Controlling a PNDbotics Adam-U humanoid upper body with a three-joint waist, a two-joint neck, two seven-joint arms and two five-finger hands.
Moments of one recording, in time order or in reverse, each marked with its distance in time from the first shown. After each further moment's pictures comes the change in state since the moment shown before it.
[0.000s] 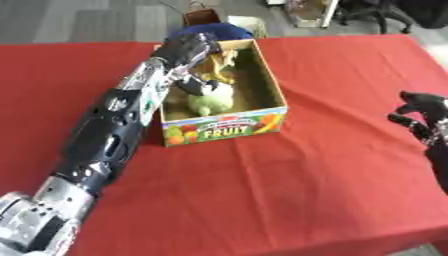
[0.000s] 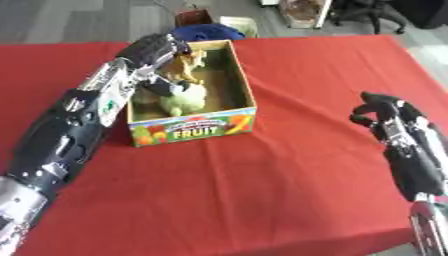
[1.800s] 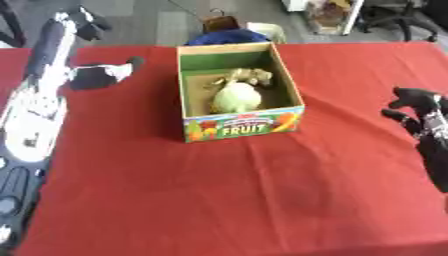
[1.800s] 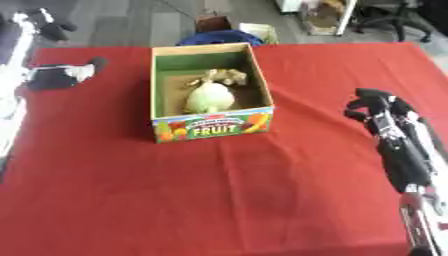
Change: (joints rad) left arm 0.635 0.158 0.208 -0.767 0.728 0.153 0.235; right arm 0.027 -0.019 -0.037 0.005 -0.007 -0.019 -0.034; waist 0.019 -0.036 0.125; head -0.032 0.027
